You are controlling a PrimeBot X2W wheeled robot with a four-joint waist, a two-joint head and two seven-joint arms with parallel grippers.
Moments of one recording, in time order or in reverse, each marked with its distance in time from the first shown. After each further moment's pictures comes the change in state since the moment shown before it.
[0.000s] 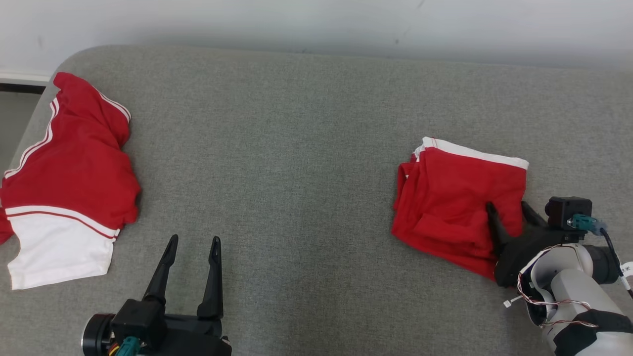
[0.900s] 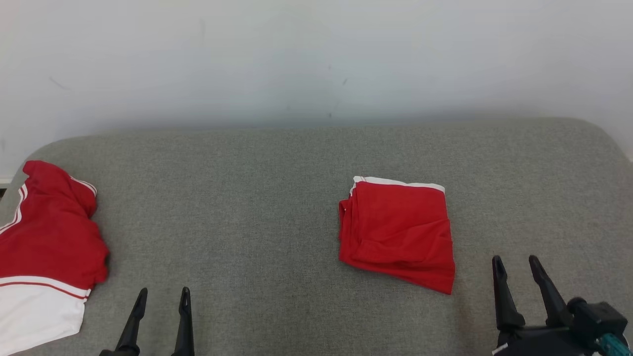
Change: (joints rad) left arm 0.170 0.004 0.108 -0.034 0.053 -0.018 0.000; right arm 0.562 0.112 -0.136 -0.646 -0.062 0.000 -0.188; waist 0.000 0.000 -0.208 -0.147
